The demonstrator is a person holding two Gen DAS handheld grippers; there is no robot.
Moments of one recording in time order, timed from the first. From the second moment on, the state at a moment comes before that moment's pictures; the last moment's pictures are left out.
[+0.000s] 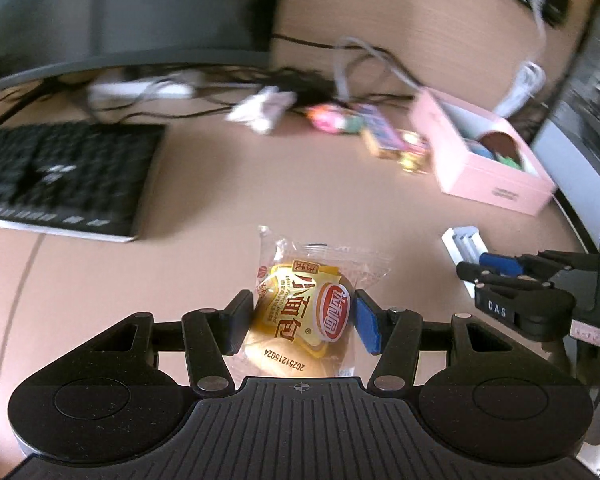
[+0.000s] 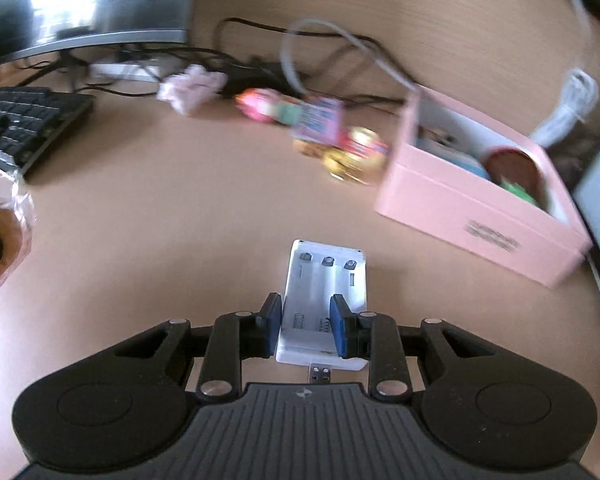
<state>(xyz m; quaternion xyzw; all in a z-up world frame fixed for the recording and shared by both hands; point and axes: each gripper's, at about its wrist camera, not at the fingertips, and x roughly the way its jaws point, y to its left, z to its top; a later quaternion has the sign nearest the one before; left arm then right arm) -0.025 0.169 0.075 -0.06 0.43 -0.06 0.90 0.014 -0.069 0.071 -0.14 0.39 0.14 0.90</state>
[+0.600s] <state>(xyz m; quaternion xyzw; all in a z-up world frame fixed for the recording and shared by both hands) 0.006 0.104 0.059 -0.04 0.47 -0.12 0.87 0.004 -0.148 0.084 -0.10 0.37 0.13 0.92</state>
